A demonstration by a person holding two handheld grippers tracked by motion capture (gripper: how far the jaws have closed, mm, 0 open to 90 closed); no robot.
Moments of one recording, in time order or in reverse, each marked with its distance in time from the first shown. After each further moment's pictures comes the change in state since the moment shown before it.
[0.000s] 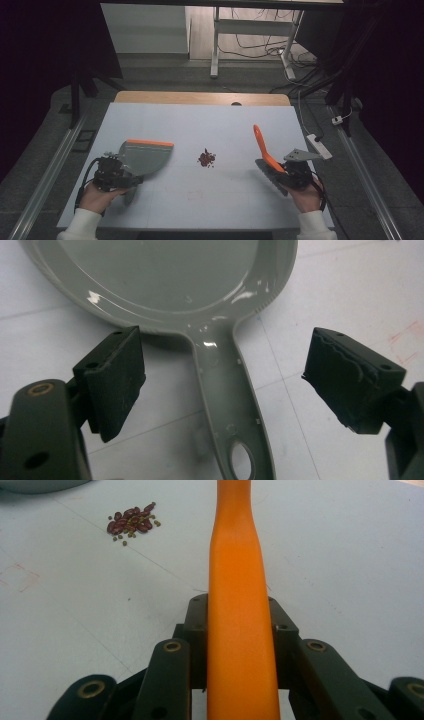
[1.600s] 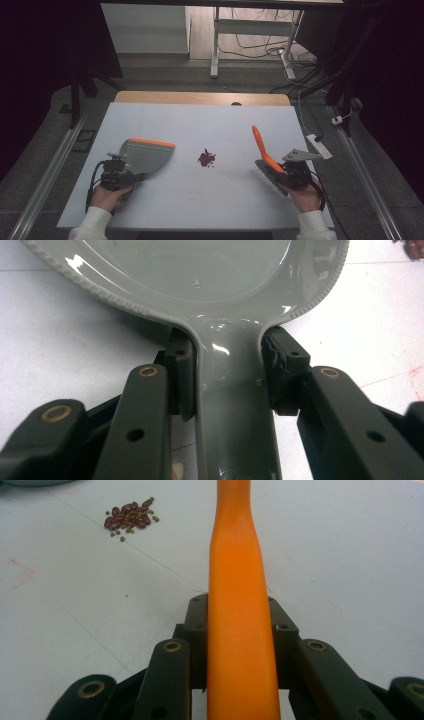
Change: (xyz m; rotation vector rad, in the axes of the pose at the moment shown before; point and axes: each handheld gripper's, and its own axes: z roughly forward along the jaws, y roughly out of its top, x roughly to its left) left arm 0.016 -0.003 0.033 -0.005 -0.060 -0.149; right arm 0.000 -0.001 0.002 0.009 -0.002 -0.005
